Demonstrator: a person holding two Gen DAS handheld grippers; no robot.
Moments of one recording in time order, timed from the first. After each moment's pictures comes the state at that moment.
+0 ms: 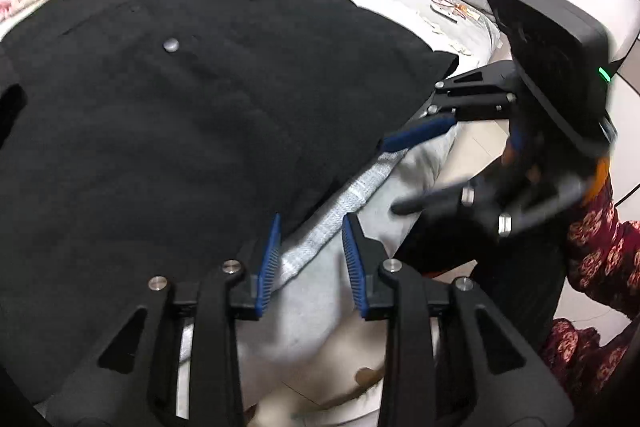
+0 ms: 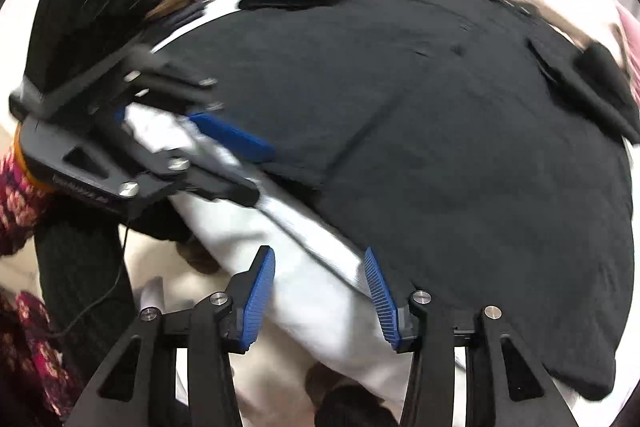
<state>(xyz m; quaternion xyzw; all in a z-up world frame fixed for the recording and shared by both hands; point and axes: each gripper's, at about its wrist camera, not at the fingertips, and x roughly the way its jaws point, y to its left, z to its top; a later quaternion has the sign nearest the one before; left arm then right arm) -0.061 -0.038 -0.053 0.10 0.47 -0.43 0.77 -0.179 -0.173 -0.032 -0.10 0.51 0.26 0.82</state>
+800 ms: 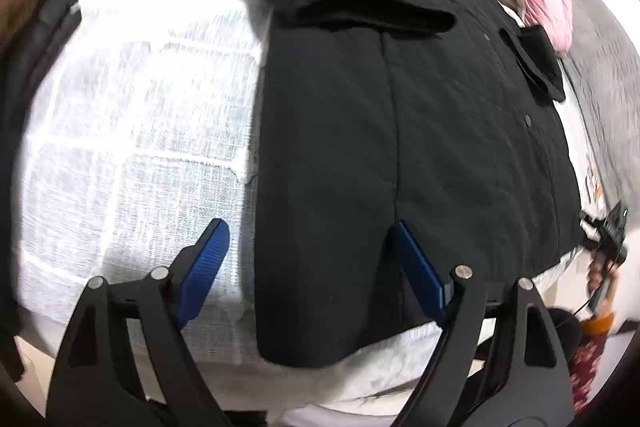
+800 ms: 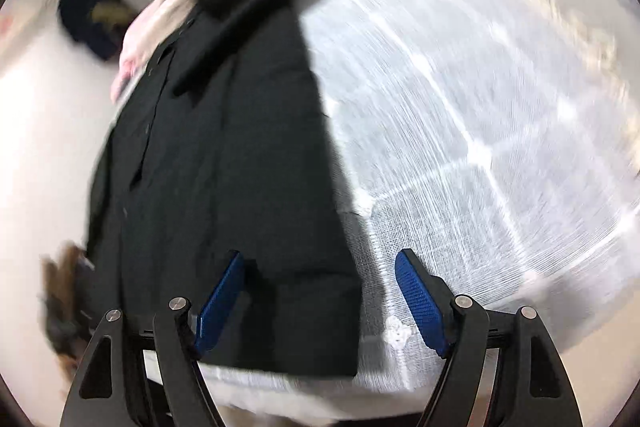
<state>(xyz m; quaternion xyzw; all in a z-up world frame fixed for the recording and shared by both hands) 0.016 0.199 -0.080 -0.13 0.58 -0.10 0.80 -0.137 -0.450 -0.061 0.33 0.51 -0.02 0.79</state>
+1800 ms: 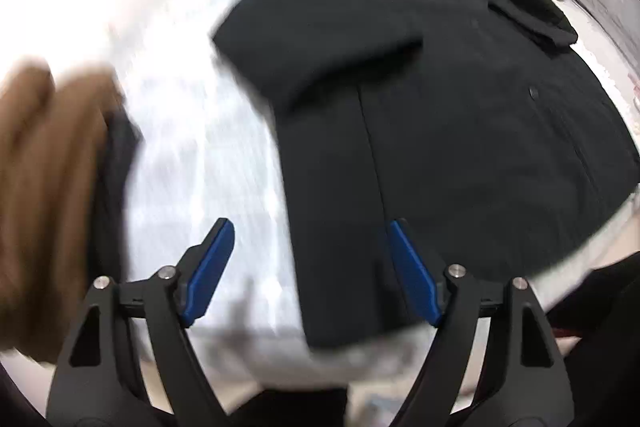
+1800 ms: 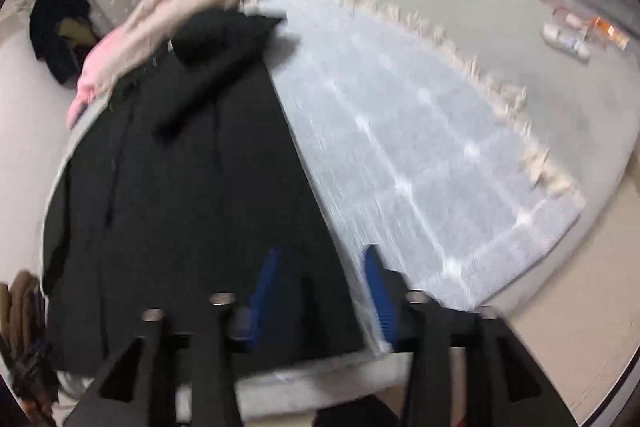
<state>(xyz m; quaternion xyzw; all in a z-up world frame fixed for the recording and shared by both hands) -0.031 0.153 -0.012 0.10 0.48 -0.04 0.87 -0.155 -0.418 0.004 0.23 0.46 -0.16 0.84</state>
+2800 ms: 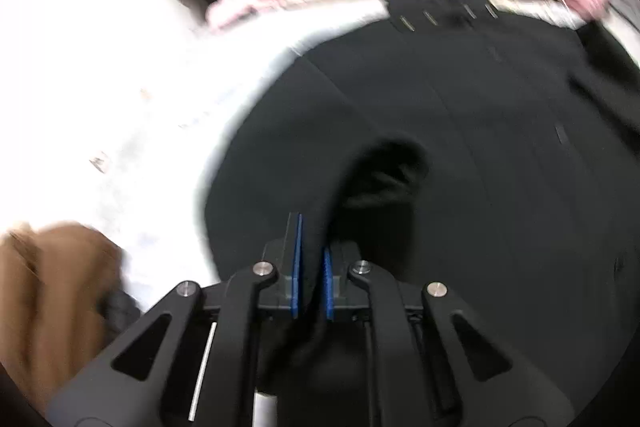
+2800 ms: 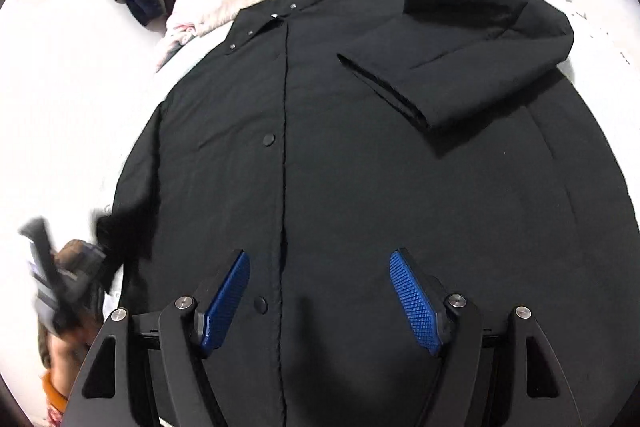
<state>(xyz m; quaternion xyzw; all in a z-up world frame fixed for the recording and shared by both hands) 0.144 0.104 0.012 0.15 0.40 0.06 0.90 0.028 -0.242 -0.016 0.22 0.51 0.03 0.83</state>
